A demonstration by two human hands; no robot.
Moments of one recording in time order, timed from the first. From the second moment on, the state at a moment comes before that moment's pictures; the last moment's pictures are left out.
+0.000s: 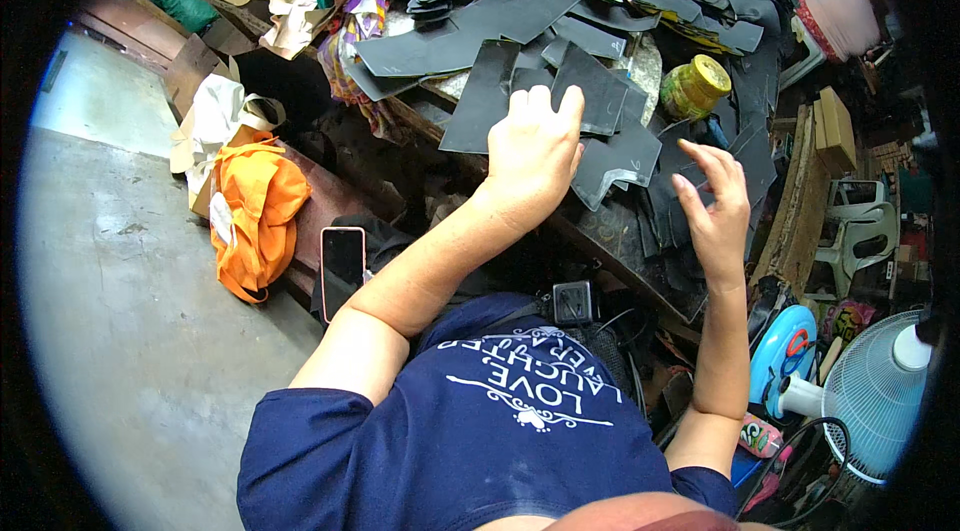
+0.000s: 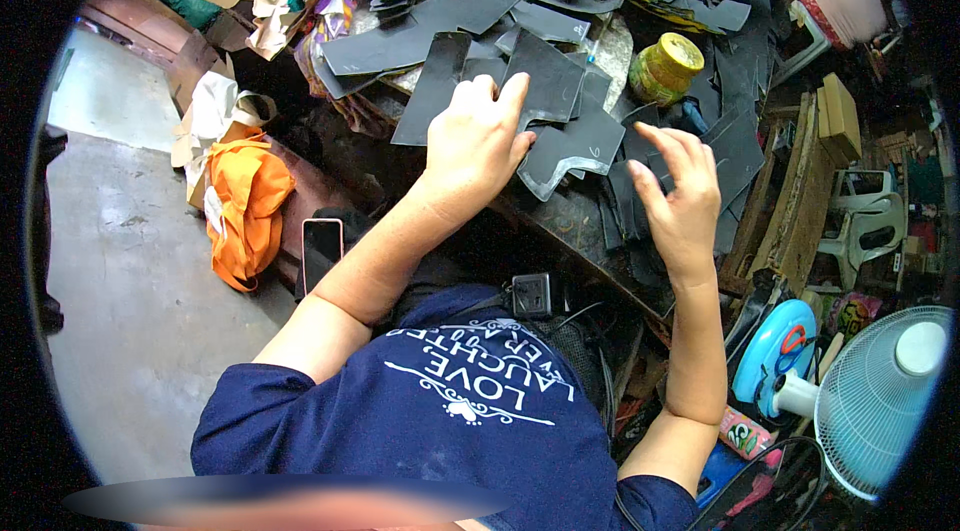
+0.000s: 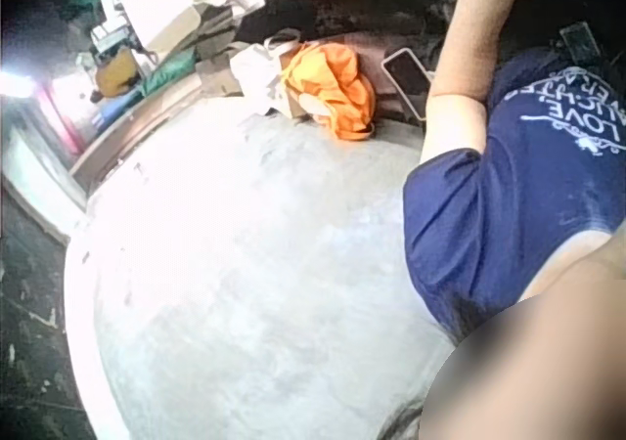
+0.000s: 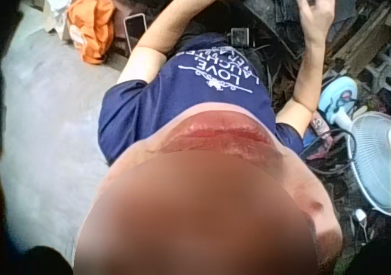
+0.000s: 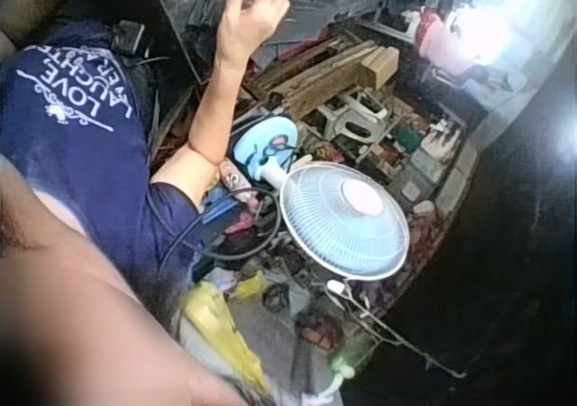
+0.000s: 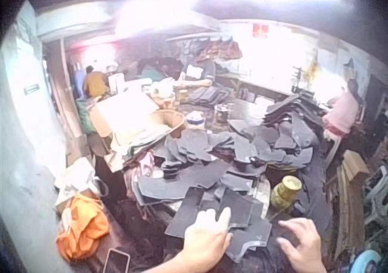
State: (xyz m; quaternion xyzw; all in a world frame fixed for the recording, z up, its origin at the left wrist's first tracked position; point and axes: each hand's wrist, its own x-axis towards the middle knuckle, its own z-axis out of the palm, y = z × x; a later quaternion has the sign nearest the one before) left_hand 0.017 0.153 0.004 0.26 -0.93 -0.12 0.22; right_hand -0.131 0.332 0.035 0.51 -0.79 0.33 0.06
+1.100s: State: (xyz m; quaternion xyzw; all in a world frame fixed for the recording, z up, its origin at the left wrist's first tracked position) left_hand 0.085 0.075 -0.006 0.29 -0.76 -0.38 0.44; right_hand -0.161 0.239 0.012 0.48 -0.77 0.40 -0.11
